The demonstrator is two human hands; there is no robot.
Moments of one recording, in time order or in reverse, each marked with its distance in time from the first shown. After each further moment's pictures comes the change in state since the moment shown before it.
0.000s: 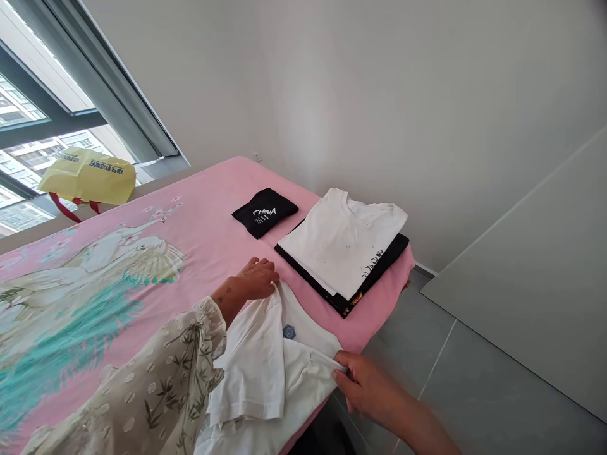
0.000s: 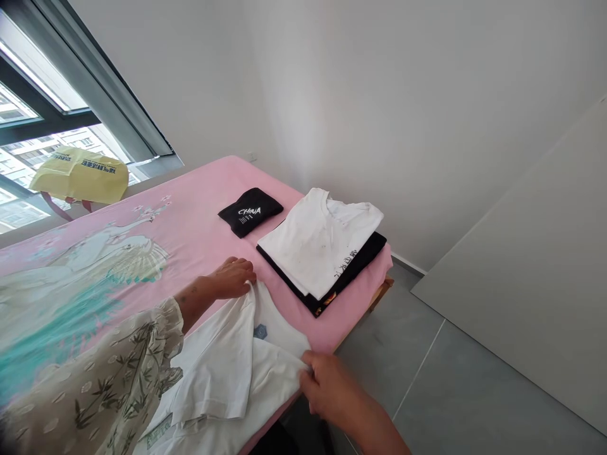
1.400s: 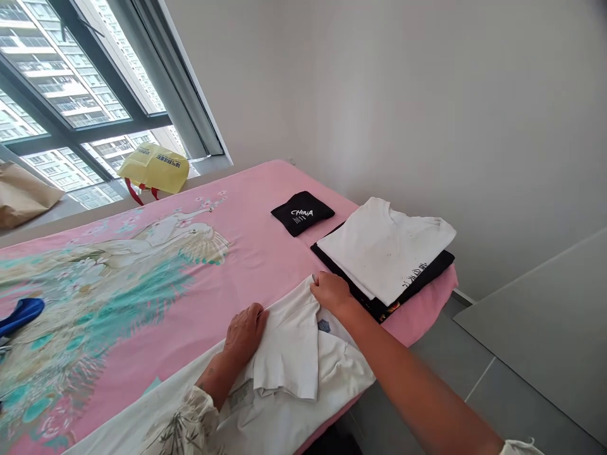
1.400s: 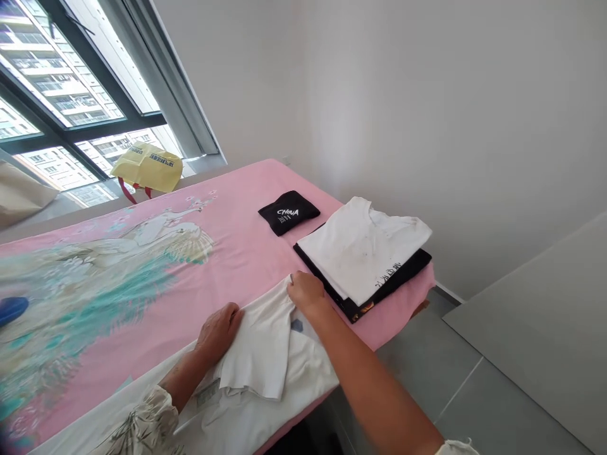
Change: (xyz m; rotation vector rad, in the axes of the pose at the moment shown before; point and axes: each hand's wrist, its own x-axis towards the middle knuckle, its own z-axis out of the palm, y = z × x) left_hand -0.150 0.015 0.113 -0.305 0.446 -0.658; right_hand 0.164 -0.111 0.017 -0.735 0.416 -0.097
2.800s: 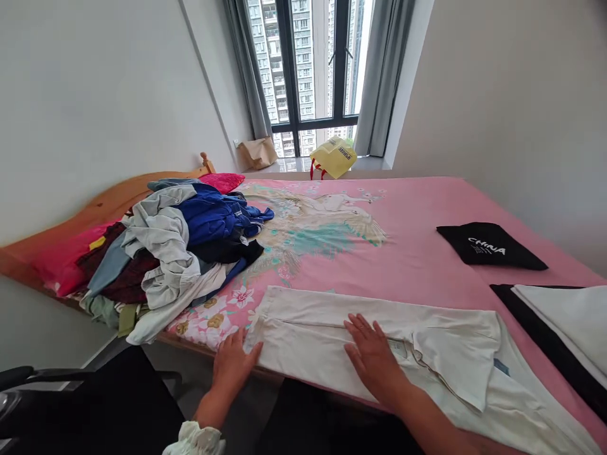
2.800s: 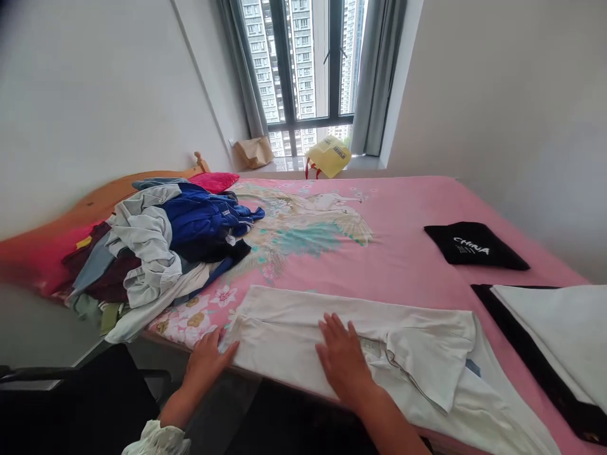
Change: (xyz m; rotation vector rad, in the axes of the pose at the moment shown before) left_hand -0.421 -0.178 -0.059 0.074 0.162 -1.018; right_hand -0.248 -0.179 0.114 -0.145 -0.127 -0.997
